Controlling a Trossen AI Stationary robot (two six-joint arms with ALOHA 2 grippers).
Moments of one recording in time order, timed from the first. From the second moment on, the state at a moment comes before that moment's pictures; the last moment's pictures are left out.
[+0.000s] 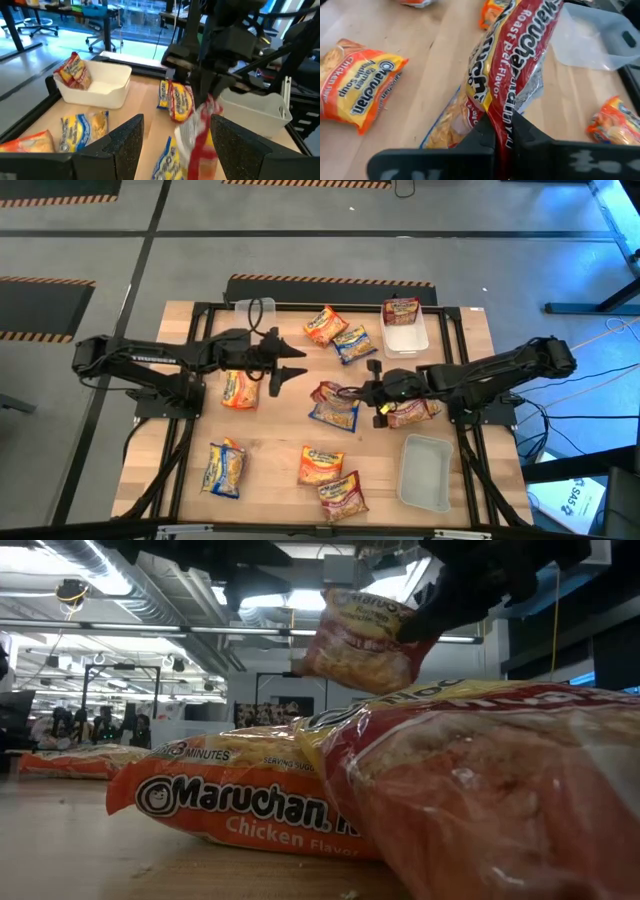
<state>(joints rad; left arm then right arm) 0.11 1.13 0.75 0.18 0.01 -0.15 0.14 1.30 0.78 -0.08 0.14 -0.16</state>
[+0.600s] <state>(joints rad) 0.09 1.31 0.75 0.24 0.09 -0.31 0.14 1.31 0.78 -0.07 0.14 -0.16</state>
